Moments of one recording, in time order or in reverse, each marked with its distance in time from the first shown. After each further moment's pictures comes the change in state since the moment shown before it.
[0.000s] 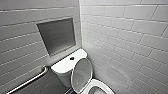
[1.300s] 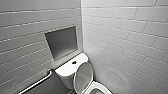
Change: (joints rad) left arm 0.149 0.301 -0.528 0.026 -0.069 0.067; right arm -0.060 0.154 -0.257 -0.063 -0.012 0.000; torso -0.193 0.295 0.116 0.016
